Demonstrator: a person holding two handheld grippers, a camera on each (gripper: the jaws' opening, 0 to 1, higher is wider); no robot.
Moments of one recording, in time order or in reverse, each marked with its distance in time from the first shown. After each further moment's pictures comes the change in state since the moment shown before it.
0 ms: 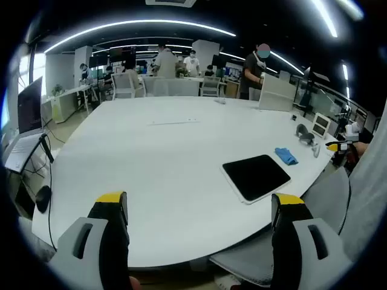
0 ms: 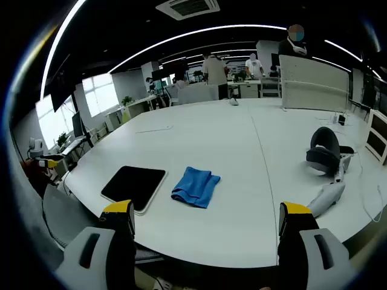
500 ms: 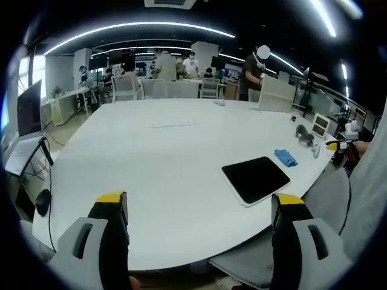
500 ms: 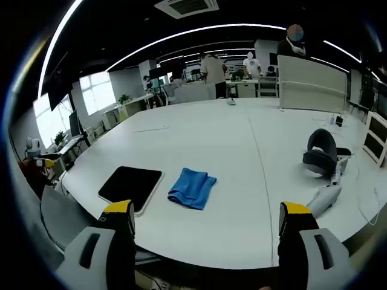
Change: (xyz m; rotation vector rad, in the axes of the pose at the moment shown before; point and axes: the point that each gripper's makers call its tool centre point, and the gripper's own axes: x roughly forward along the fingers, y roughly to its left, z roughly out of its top) left arm 0.005 0.006 0.001 0.007 -0.009 -0.006; right arm 0.001 -0.001 0.008 -0.006 0.009 -0.030
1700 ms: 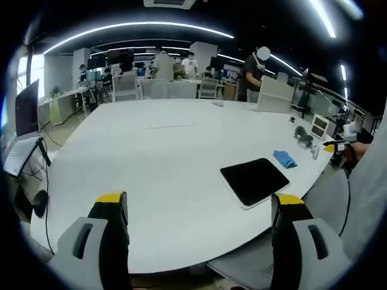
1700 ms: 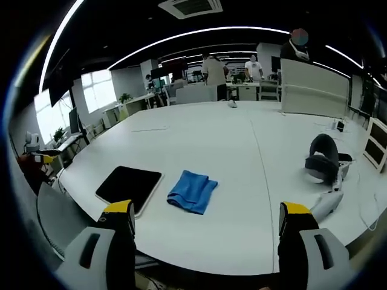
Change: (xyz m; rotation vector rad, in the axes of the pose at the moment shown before) left arm 0.006 -0.012 0.005 -0.004 0.001 -0.016; right arm 0.010 0.009 0.006 -0.028 -0.012 -0.005
